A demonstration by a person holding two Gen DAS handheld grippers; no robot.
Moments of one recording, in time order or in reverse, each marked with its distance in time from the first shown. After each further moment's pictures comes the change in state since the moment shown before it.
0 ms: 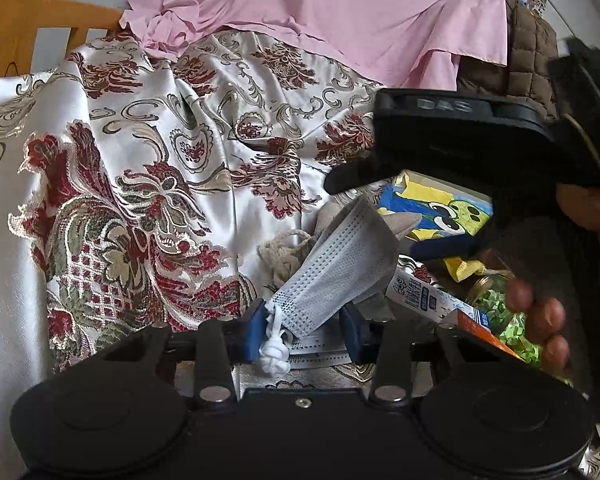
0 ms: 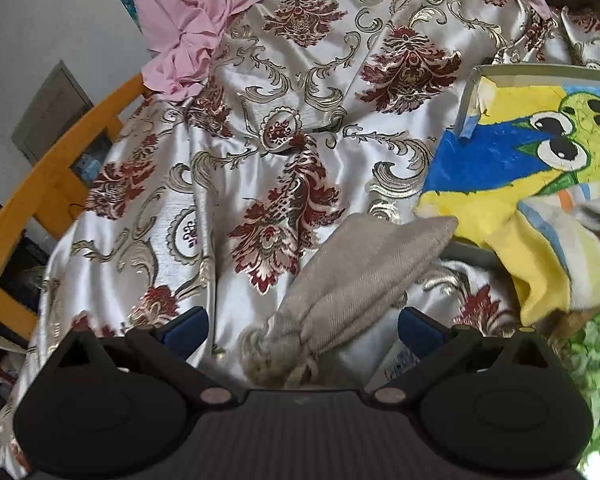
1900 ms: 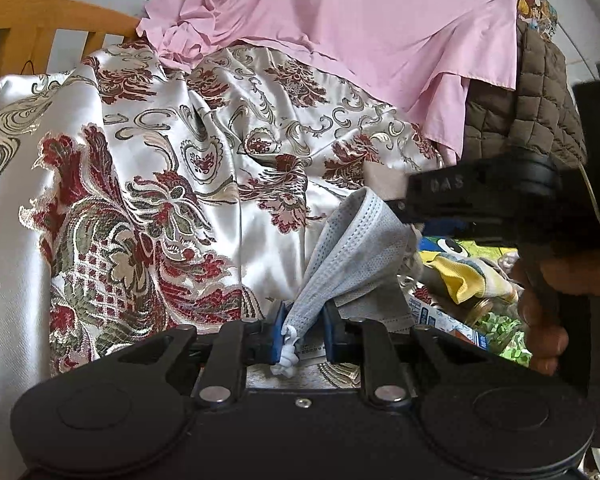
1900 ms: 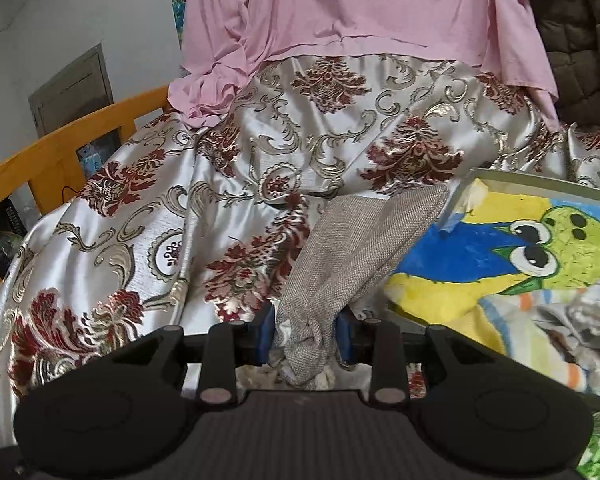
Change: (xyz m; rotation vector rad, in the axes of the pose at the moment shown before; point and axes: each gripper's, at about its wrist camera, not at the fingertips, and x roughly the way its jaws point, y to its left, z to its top) left arm -0.005 -0.001 -0.002 -0.051 -0.063 0.019; right arm -0.022 0.002 -0.011 -0.259 -0.211 -0.094
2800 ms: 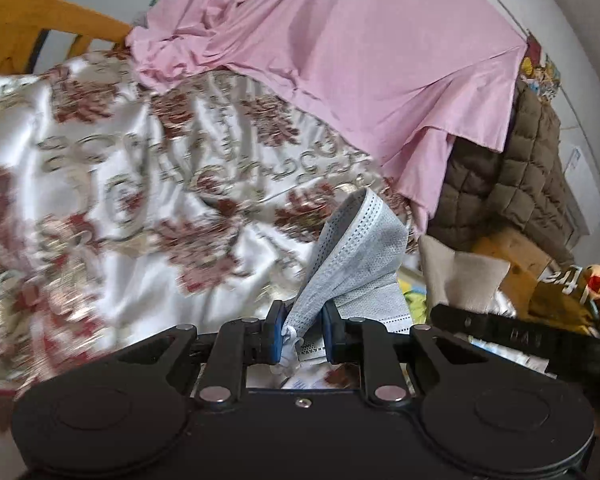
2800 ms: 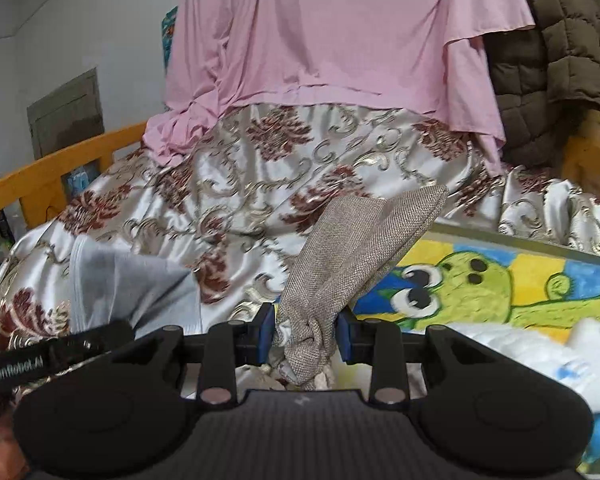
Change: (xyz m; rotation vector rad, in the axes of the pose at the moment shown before) left arm 0.026 -0.059 0.042 -0.143 -0.111 -0.084; right arm -0.069 -0.099 0.009 -0.048 -0.112 -0.046
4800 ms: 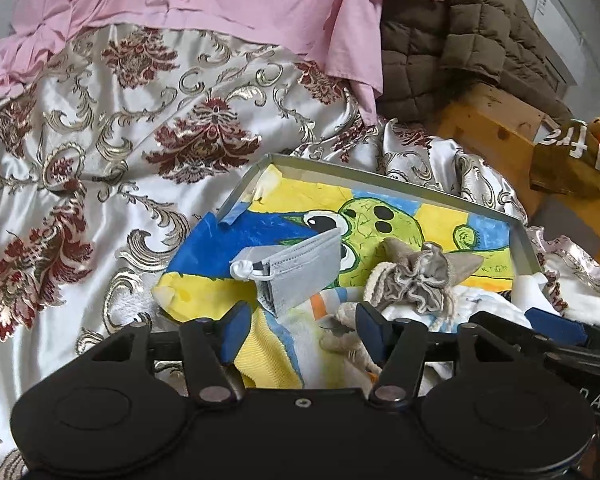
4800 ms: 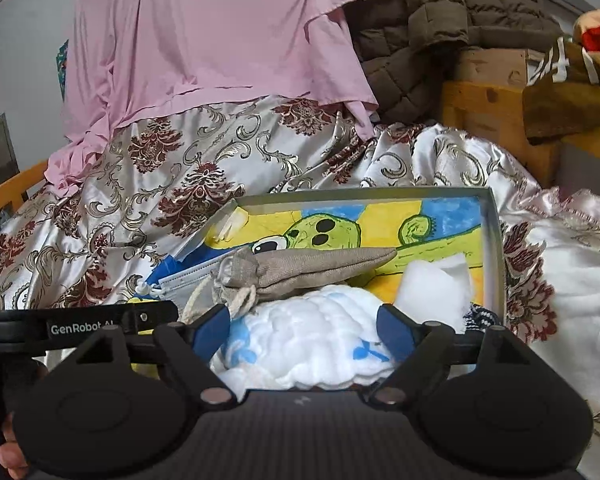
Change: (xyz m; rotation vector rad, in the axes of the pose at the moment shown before) left arm 0.127 -0.127 -0.014 0.317 0.303 0.009; right arm -0.028 -0.111 -0.036 0.197 0.003 -0.197
